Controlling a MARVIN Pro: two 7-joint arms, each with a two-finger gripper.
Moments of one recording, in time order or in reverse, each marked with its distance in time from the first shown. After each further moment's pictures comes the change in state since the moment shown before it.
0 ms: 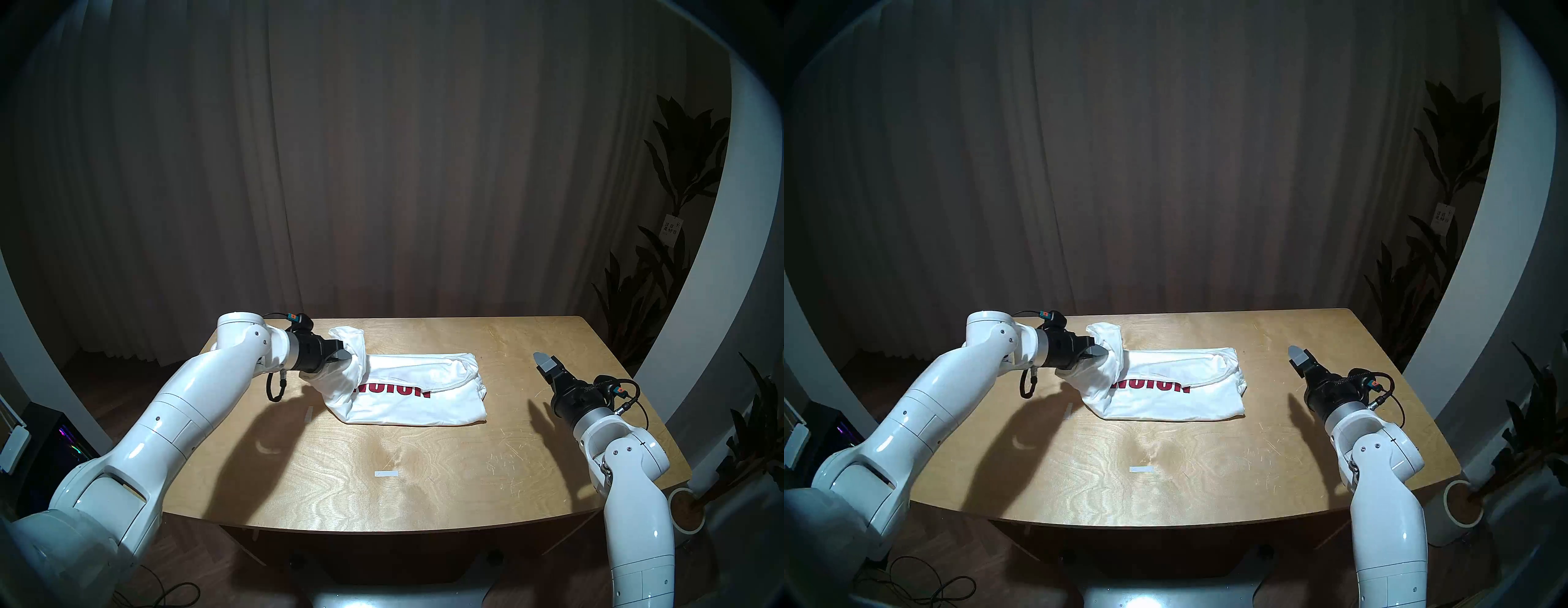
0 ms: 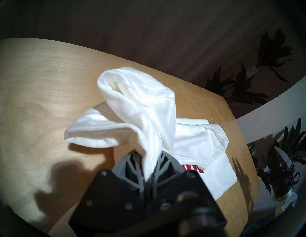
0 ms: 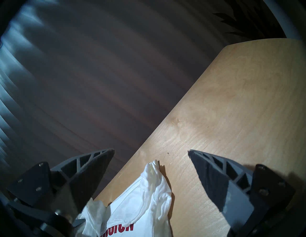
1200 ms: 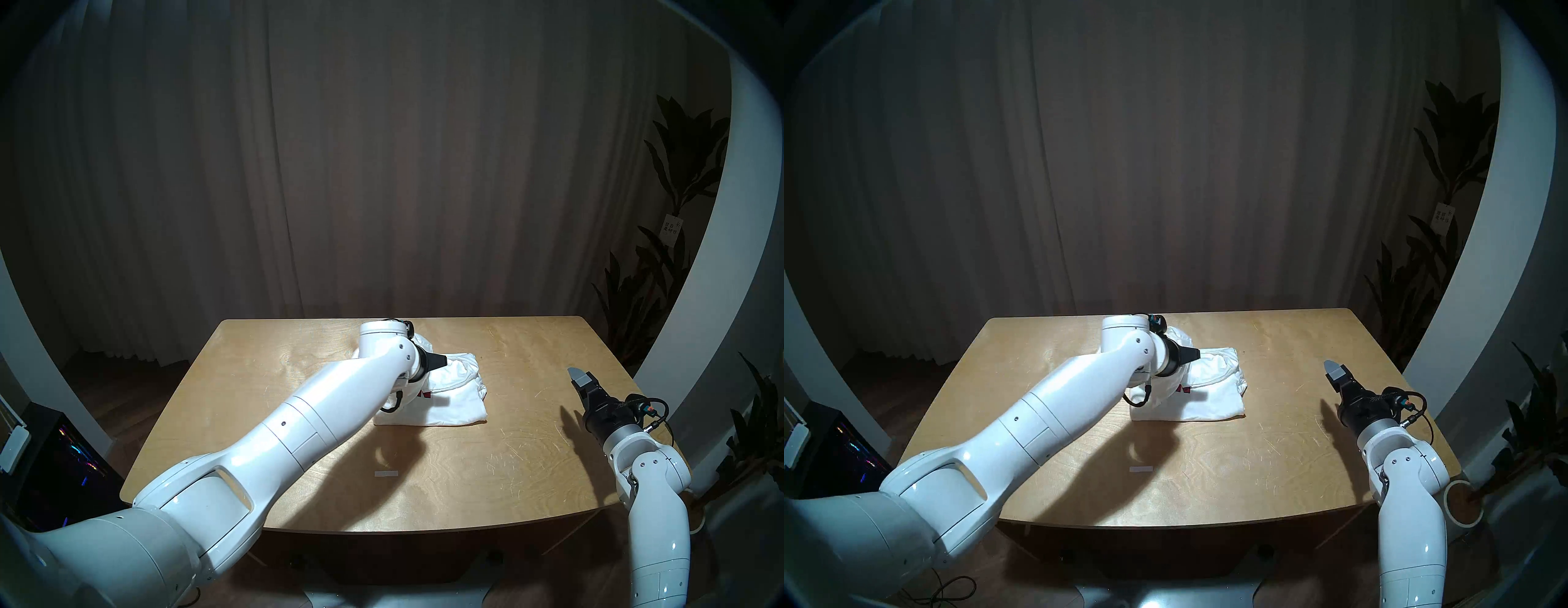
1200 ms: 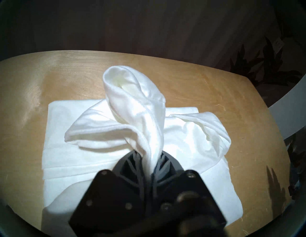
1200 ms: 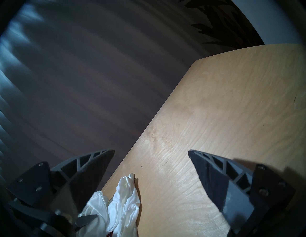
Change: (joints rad) left arm -0.107 -0.381 0.349 0.028 -0.009 -0.222 0.712; right arm -0.034 0.030 0.135 0.088 0.063 -0.007 0.068
